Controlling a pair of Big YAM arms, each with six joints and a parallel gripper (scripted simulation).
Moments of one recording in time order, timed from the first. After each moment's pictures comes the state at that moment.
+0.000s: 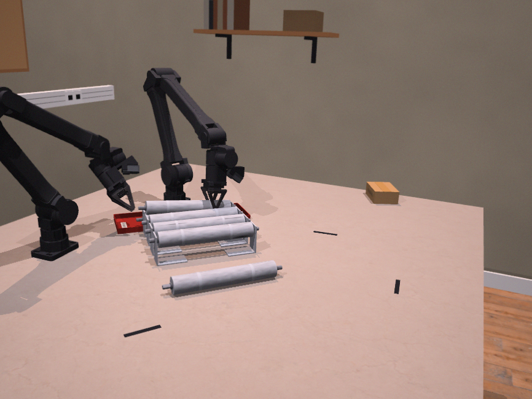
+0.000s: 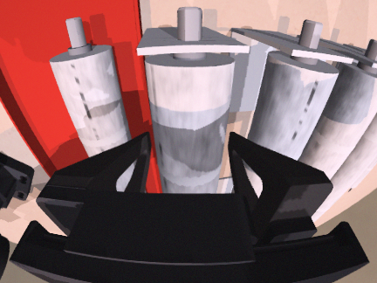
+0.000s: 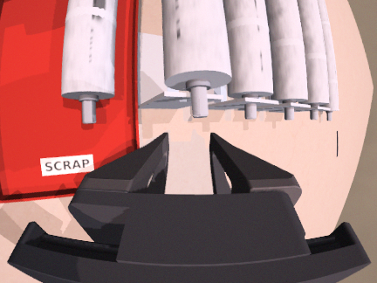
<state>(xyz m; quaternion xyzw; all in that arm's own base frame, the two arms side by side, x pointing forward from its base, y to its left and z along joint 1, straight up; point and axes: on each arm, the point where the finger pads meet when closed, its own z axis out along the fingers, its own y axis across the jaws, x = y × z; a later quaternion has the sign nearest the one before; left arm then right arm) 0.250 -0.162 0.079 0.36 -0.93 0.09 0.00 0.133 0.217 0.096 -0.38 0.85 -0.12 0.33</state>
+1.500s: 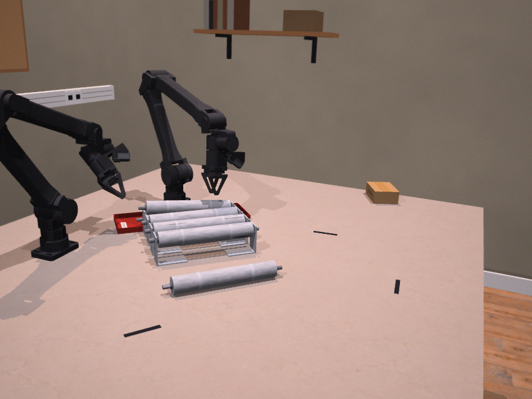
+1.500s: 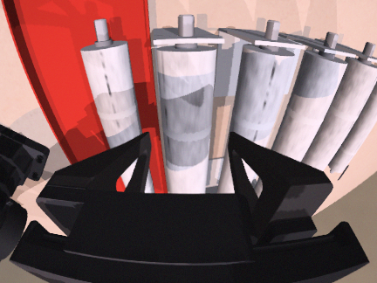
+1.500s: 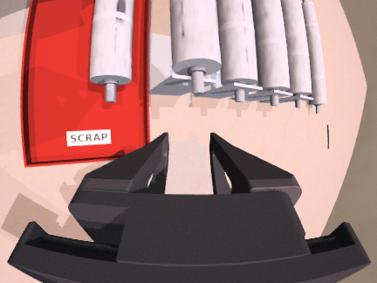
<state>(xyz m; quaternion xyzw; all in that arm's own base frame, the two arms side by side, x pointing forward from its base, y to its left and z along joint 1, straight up) 0.249 -0.154 0.130 0.36 -0.93 0.10 0.00 0.099 0.217 0.136 -0.39 0.85 -0.12 0.33</state>
